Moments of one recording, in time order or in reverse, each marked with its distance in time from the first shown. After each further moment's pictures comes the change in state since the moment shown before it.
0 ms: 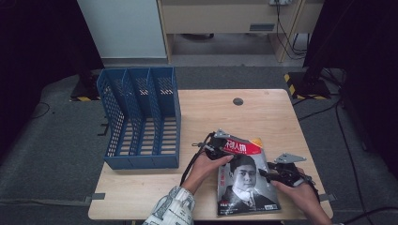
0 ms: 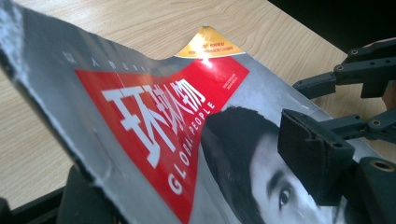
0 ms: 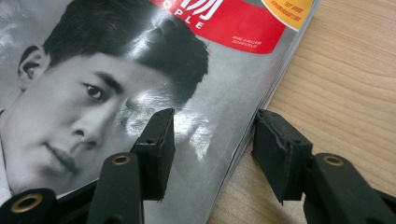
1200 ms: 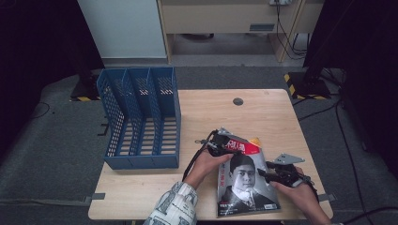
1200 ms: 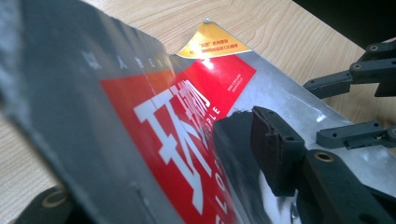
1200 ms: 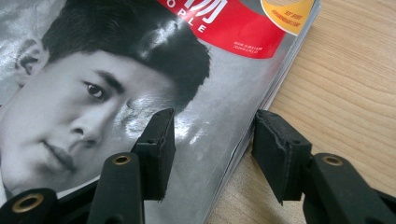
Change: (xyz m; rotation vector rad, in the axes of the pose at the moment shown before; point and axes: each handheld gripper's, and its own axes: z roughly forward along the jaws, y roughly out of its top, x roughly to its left) left arm 0.004 0.008 0.010 0.043 0.013 0.002; right arm 0.002 0.000 0.002 -0.027 0.000 -0.059
